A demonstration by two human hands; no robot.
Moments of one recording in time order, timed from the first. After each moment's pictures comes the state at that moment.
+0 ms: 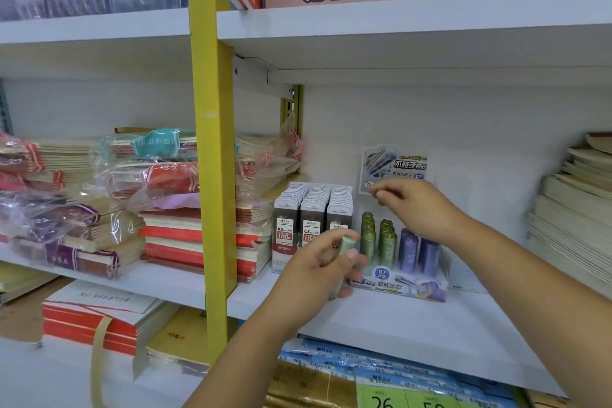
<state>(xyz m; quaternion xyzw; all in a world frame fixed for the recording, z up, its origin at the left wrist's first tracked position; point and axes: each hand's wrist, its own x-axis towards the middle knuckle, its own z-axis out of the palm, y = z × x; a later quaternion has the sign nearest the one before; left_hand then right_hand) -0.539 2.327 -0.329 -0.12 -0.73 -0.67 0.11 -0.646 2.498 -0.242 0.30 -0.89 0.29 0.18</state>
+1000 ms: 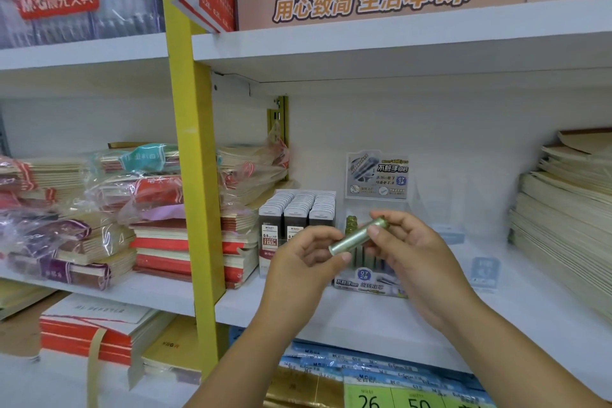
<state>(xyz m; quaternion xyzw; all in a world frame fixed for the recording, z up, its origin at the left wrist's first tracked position) -0.535 2.345 -0.323 -0.13 -0.68 -0.67 0.27 -0.571 2.511 -0.296 0.25 -0.60 0.76 0.03</state>
